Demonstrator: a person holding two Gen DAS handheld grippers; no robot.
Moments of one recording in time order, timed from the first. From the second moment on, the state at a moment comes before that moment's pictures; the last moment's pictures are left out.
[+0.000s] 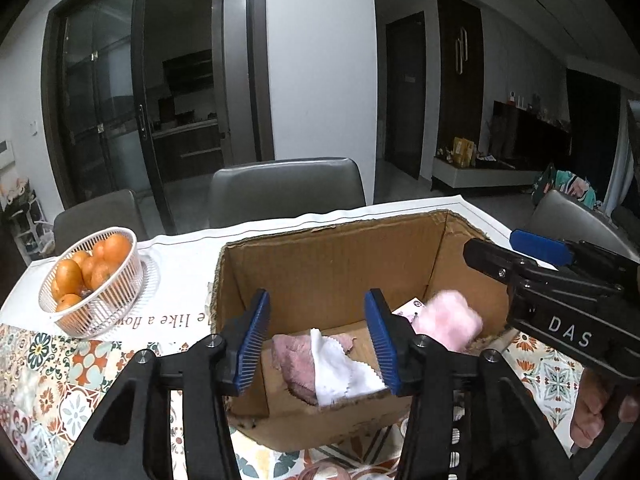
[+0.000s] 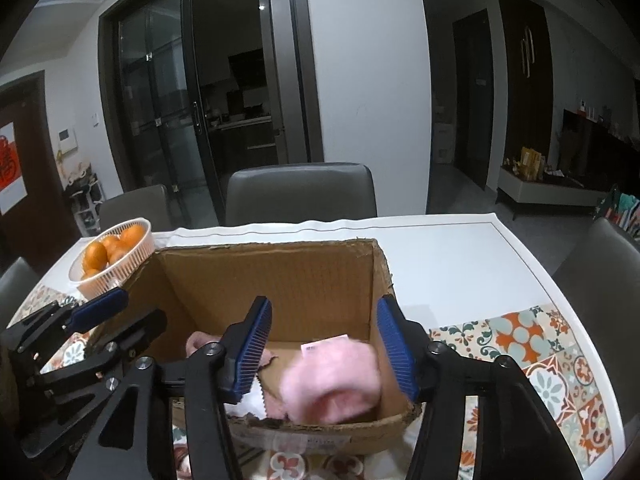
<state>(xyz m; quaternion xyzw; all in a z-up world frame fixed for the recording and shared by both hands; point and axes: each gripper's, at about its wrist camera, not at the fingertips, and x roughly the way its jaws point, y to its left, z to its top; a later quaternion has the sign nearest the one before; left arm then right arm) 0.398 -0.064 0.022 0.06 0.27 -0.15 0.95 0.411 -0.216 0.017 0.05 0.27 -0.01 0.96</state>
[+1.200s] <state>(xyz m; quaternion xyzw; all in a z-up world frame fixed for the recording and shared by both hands) 0.253 -0.025 0.049 0.07 0.22 -0.12 0.96 0.263 -0.187 0.042 0.05 0.23 -0.01 0.97</state>
